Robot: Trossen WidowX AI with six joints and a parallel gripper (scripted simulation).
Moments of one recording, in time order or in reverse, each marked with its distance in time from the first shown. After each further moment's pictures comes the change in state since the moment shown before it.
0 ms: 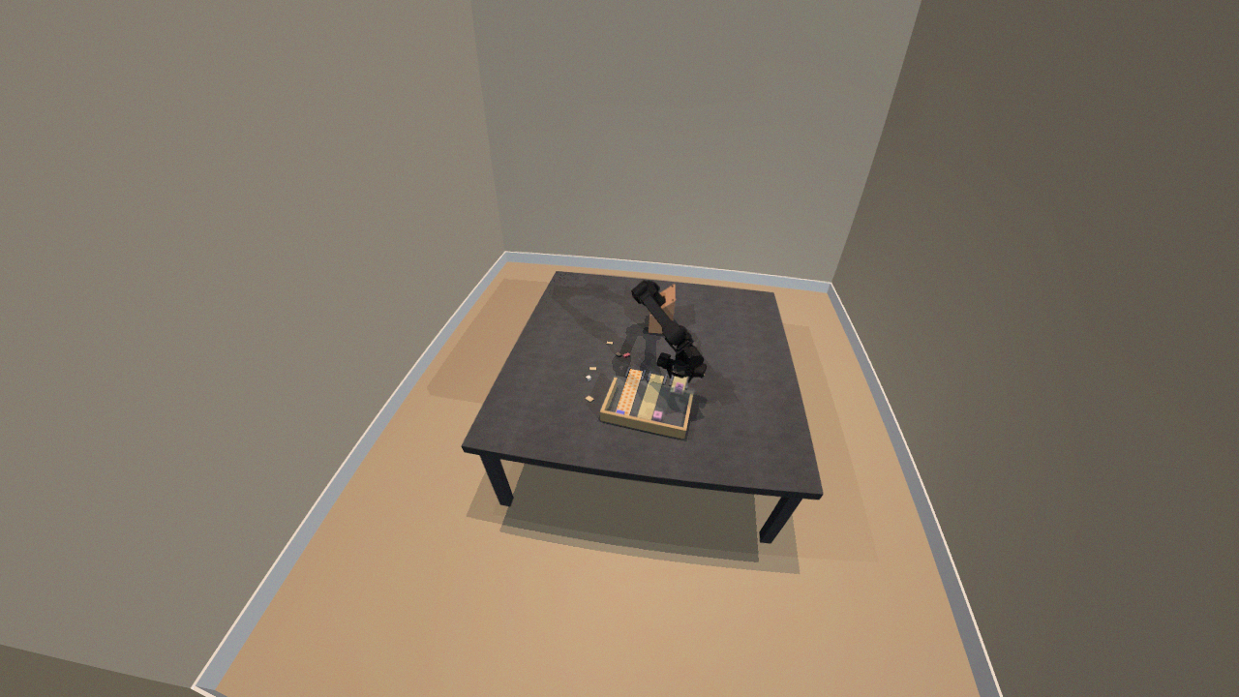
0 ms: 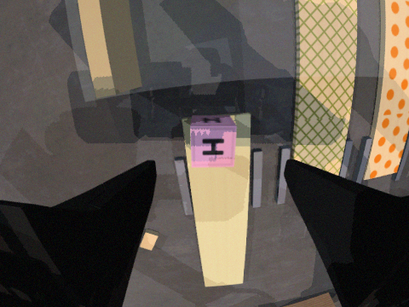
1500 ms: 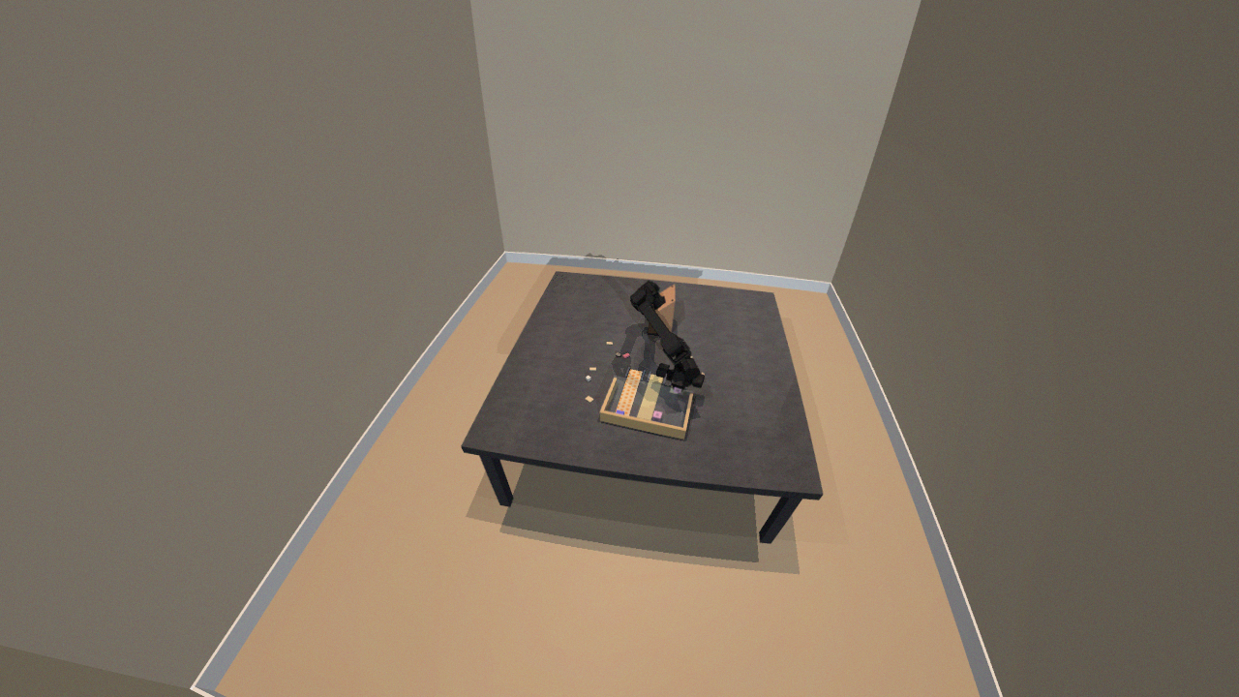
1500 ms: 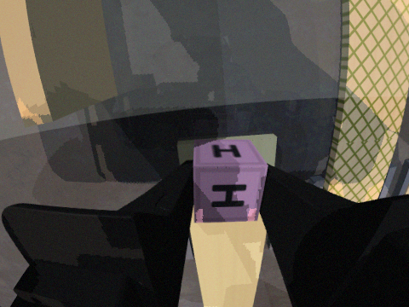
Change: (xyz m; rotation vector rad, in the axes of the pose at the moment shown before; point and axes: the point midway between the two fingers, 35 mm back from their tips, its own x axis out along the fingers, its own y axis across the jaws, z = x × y) arm 0.053 0.001 0.001 -0.002 0.003 -0.004
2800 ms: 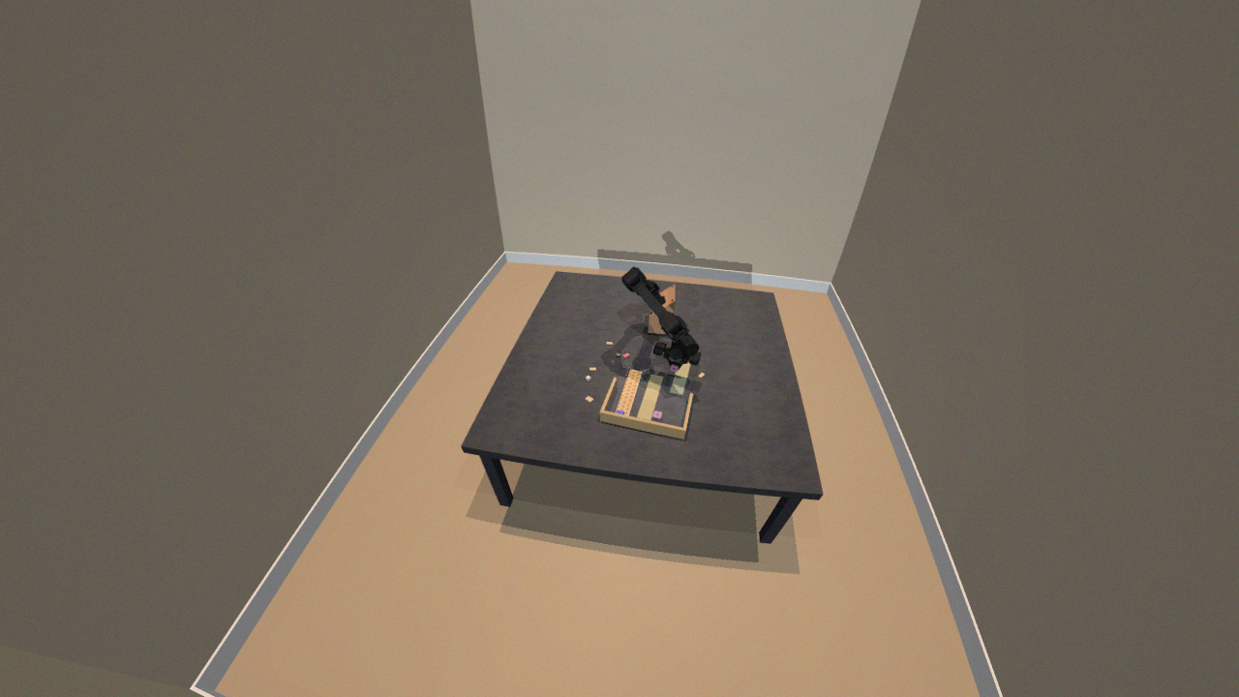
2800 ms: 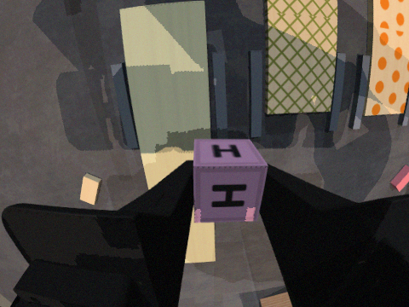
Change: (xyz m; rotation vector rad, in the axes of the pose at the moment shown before) arm -0.039 -0.040 -0.079 -0.025 0.007 -0.017
